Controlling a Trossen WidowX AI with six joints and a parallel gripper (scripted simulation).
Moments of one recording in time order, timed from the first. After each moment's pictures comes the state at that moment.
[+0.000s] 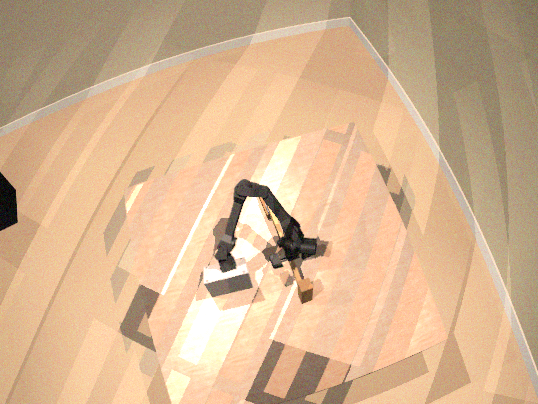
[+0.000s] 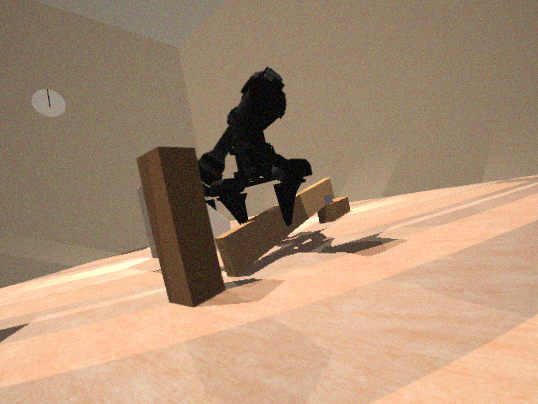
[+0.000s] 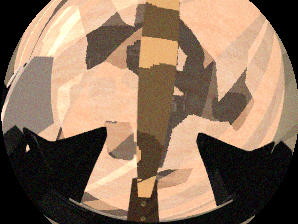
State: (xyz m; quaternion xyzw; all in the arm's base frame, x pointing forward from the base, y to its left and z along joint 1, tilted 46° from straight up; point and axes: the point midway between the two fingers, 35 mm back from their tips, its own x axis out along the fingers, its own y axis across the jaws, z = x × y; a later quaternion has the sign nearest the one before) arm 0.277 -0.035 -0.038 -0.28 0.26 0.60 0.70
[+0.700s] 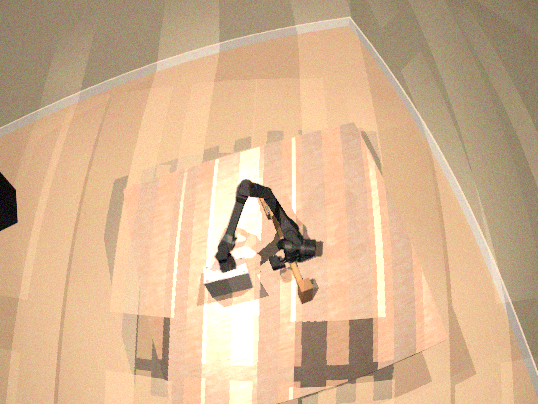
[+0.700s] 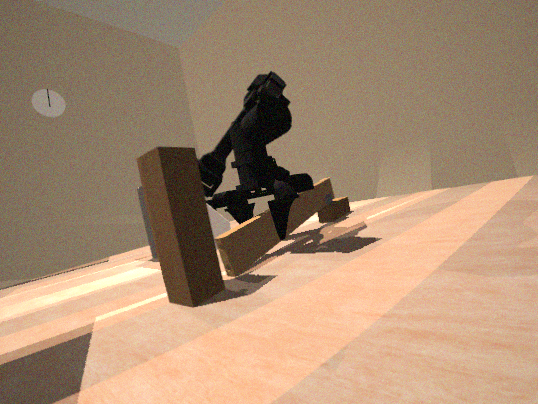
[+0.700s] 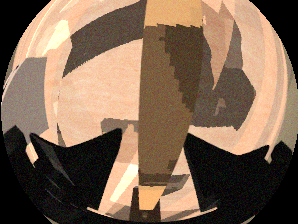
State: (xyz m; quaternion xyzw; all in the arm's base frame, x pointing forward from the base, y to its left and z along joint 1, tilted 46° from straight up) arm 0.277 -0.017 -0.053 -0.28 0.26 0.61 0.70
